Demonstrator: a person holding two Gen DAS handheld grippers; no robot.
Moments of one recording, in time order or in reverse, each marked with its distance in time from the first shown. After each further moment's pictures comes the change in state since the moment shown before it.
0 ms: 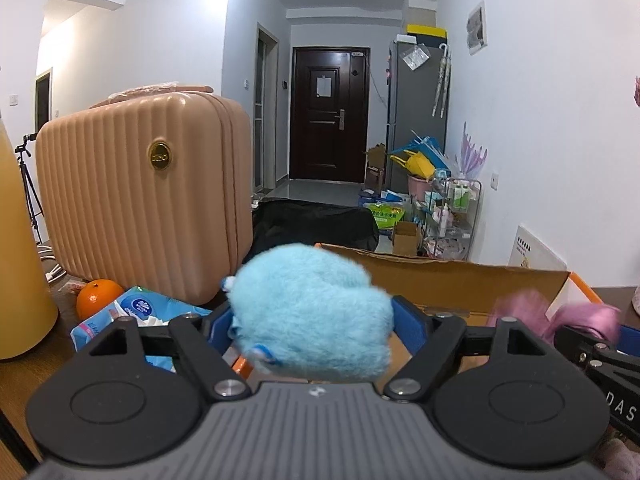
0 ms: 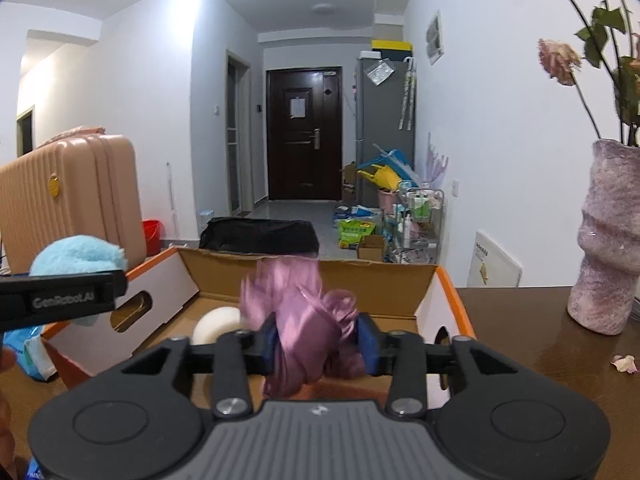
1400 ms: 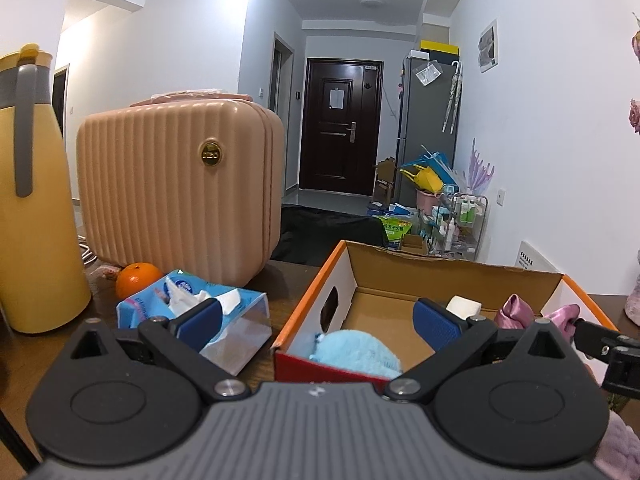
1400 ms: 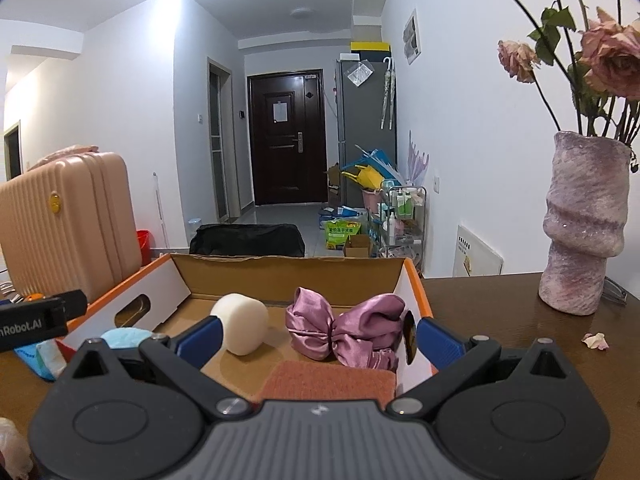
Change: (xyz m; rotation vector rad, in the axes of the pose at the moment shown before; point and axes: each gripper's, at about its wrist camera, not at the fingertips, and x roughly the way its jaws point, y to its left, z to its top) left arm -0.048 0.022 -0.016 -0.045 -0.036 0.018; right arm -0.039 -0.016 -0.004 0.045 -0.006 -0.025
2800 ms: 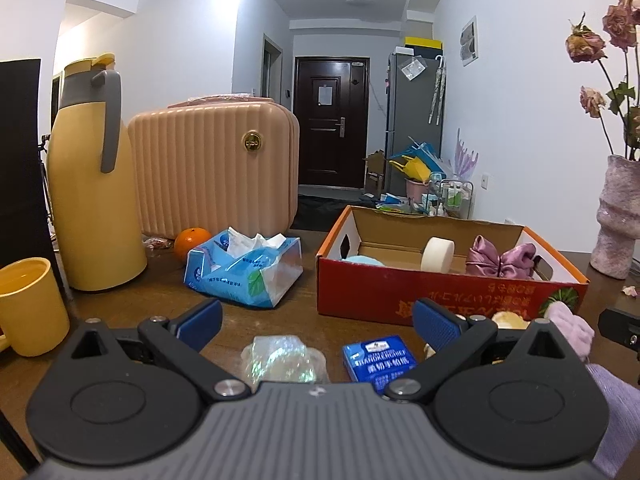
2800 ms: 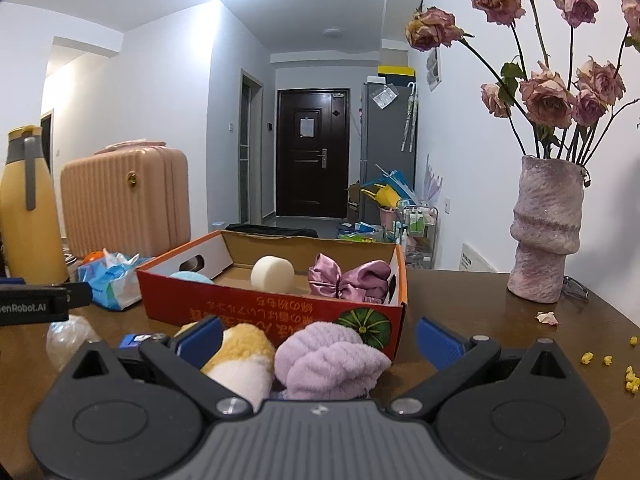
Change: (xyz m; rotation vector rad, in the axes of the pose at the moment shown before) left arm -0.111 0.031 -0.040 0.046 0.011 -0.027; right arm -0.138 -0.001 -0.056 -0.088 -0.054 0.053
